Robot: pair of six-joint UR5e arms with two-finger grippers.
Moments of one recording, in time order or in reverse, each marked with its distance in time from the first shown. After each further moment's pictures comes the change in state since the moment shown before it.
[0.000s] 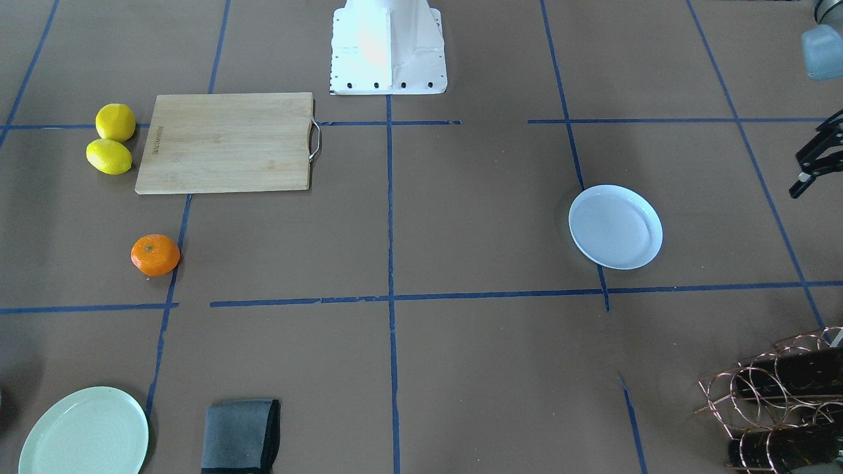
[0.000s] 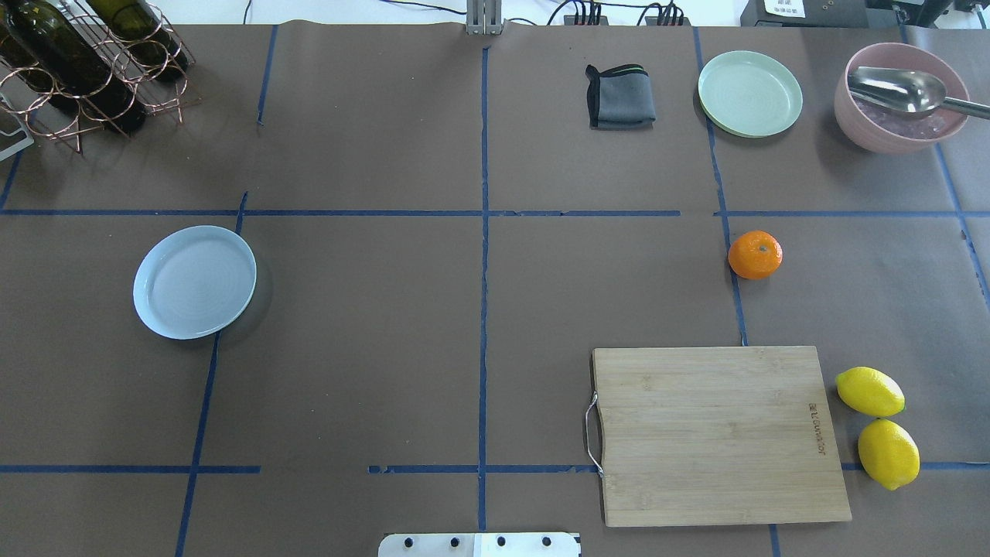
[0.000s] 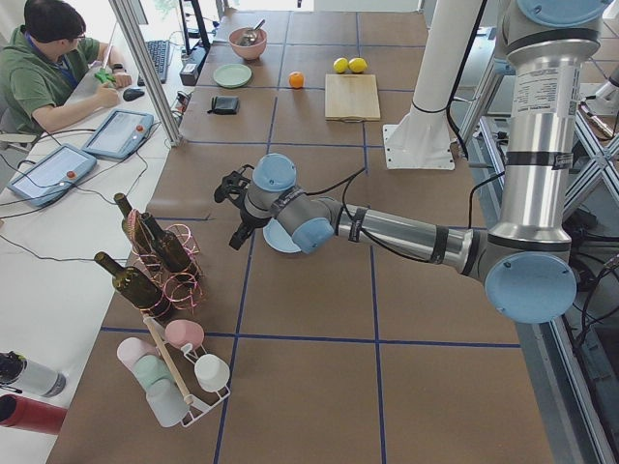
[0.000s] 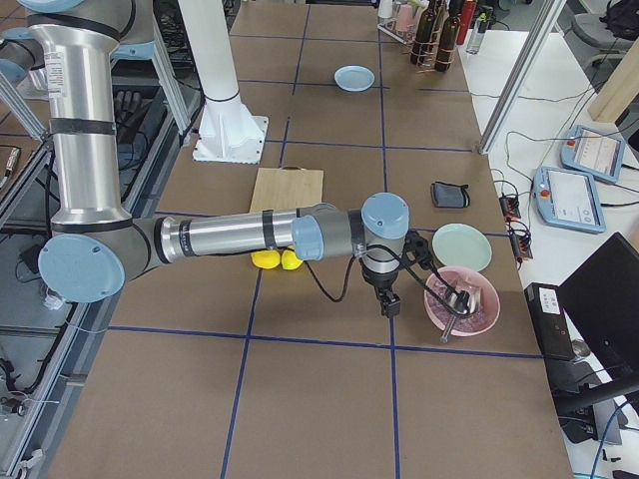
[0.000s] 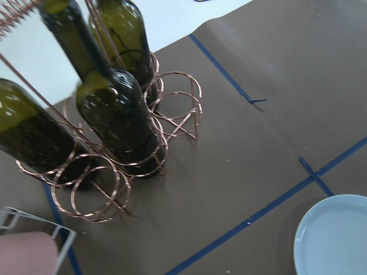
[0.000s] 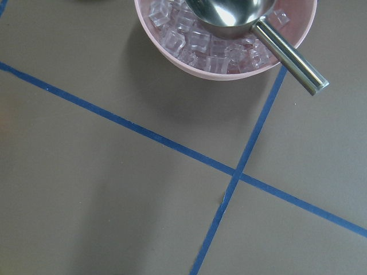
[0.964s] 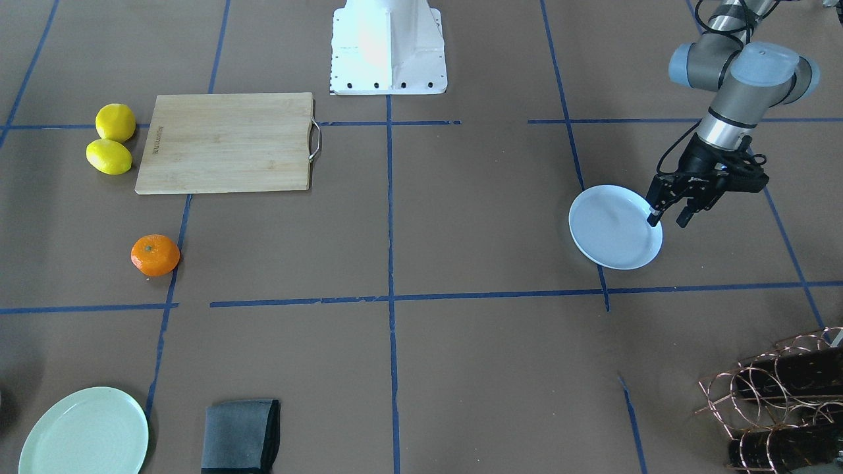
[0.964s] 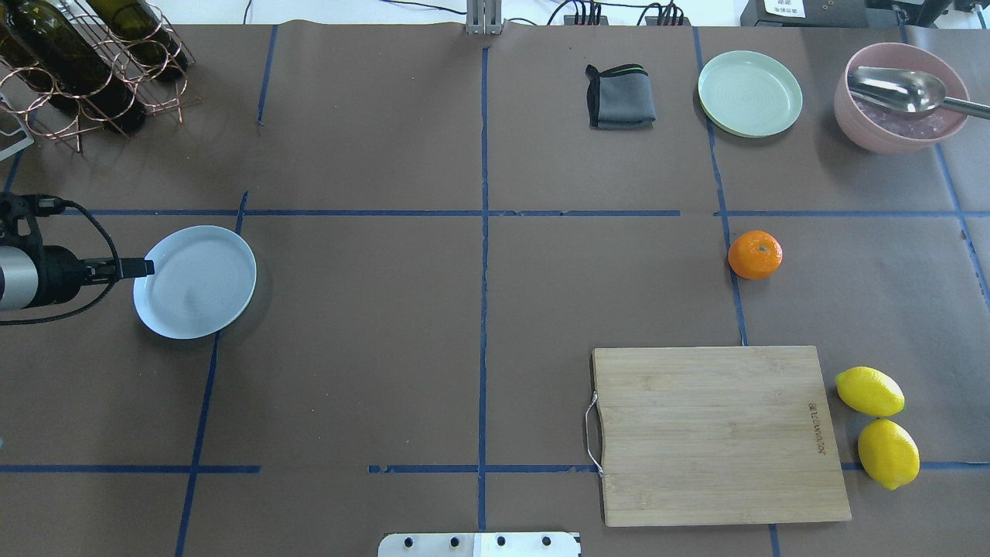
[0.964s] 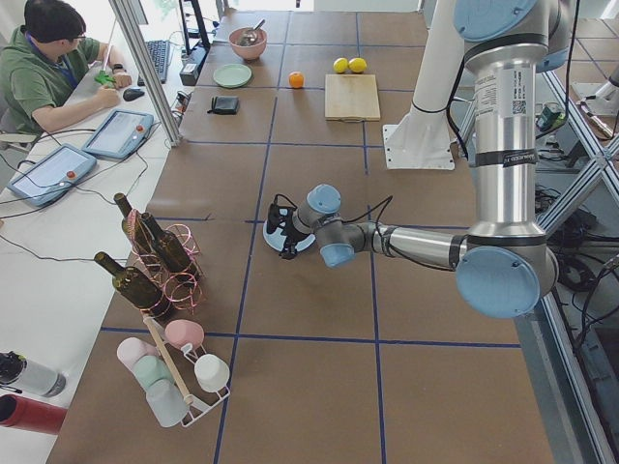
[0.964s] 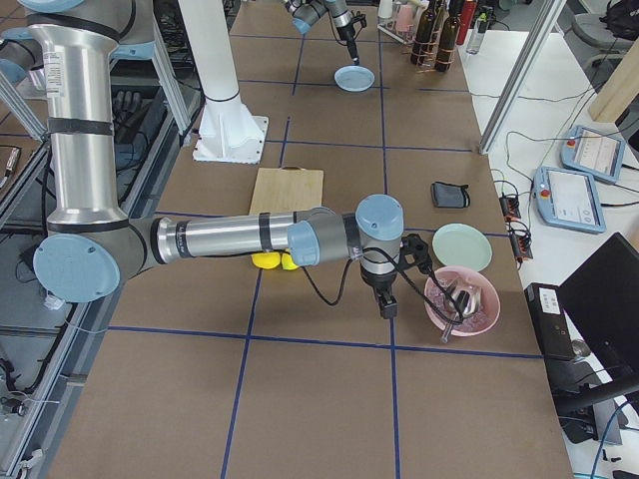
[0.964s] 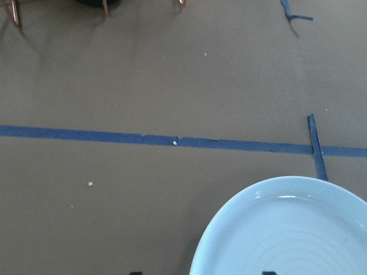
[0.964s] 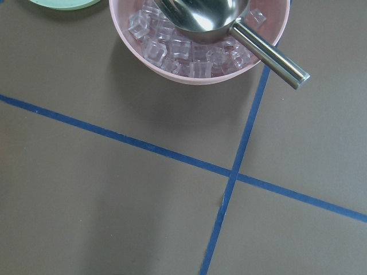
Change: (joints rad) left arm 0.501 0.081 0.117 -0.343 0.478 -0.792; right arm 0.000 -0.006 0.002 0.031 -0.003 0.127
